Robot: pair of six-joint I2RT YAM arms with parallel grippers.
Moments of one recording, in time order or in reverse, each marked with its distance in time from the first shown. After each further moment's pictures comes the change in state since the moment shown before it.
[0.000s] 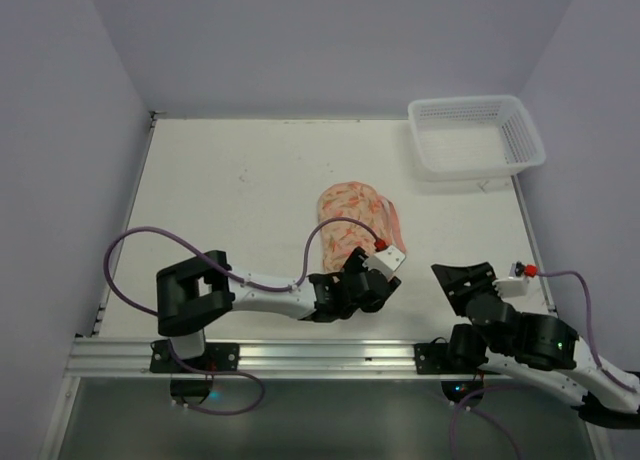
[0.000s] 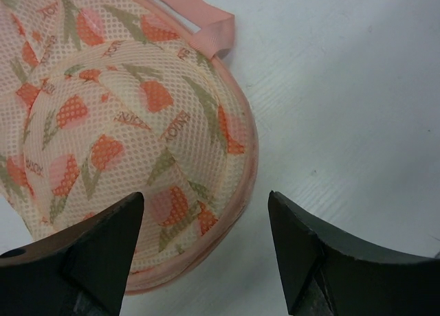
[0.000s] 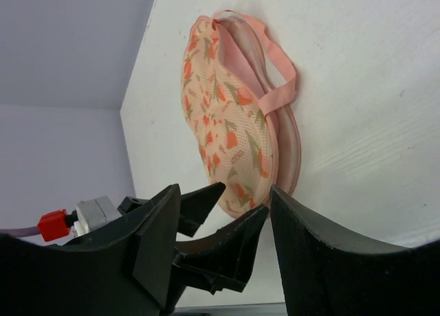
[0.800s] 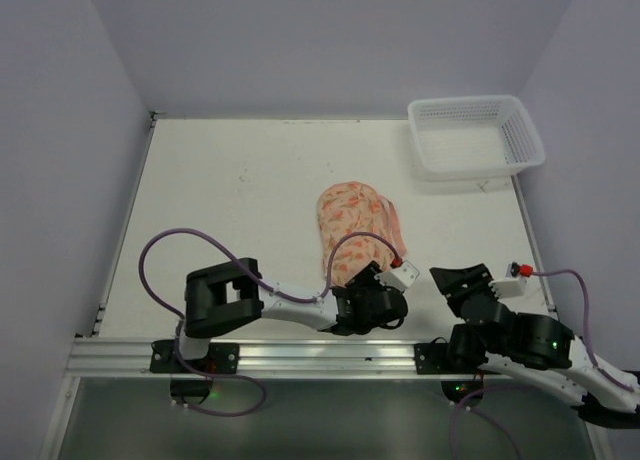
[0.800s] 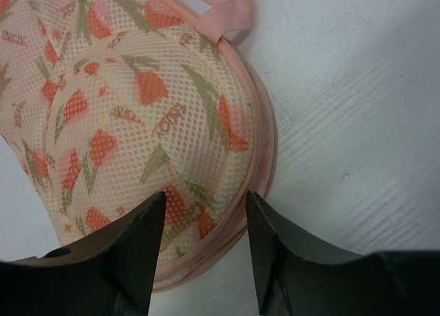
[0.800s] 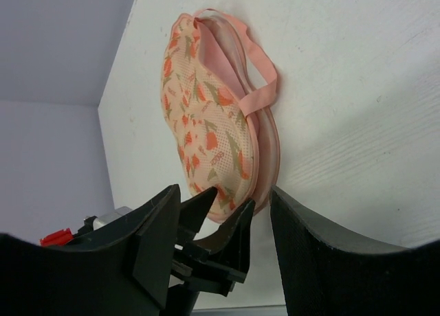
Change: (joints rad) left arm -0.085 0.157 0.124 -0.093 -0.239 0.056; right arm 0.000 -0.003 -0.031 -0.027 0.000 -0.034
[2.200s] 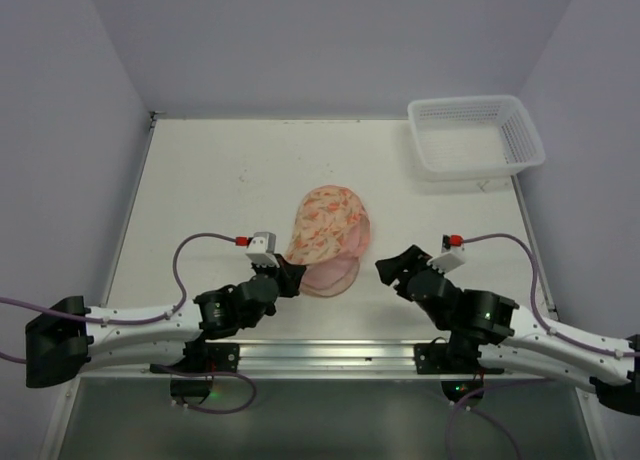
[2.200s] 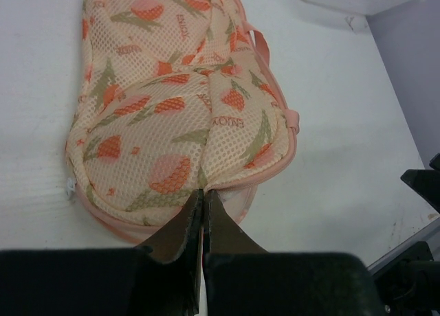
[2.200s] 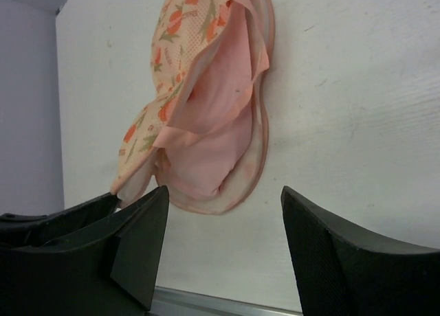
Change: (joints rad) left arm 0.229 -0.986 -0.820 0.256 0.110 -0.586; right arm 0.003 0.475 -0.035 0.547 -0.129 -0.310
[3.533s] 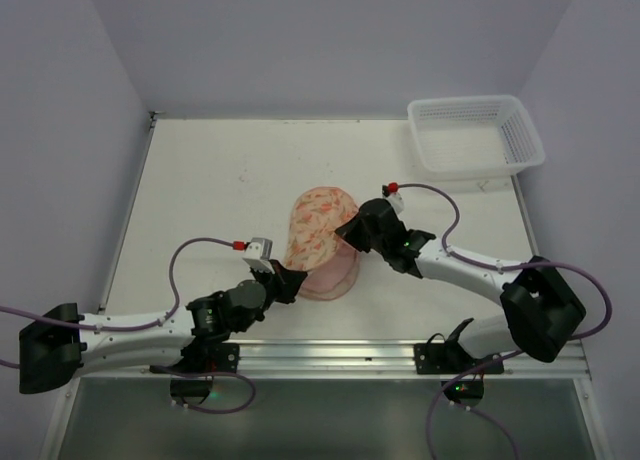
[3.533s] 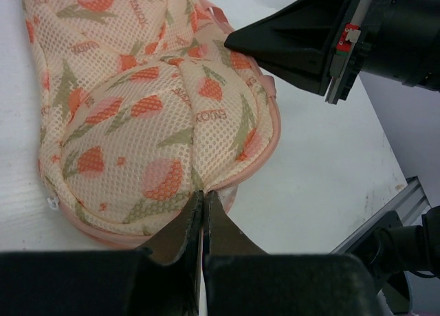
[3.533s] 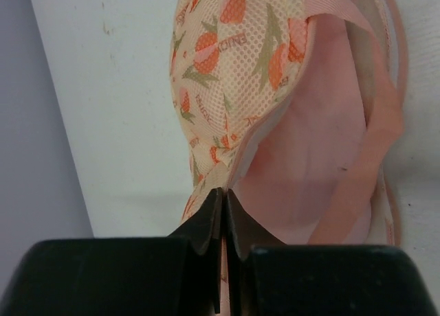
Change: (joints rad) left arm 0.001 -0.084 -0.099 0.109 0.106 0.039; right arm -0.413 0.873 0.262 0.618 -0.560 -0.154
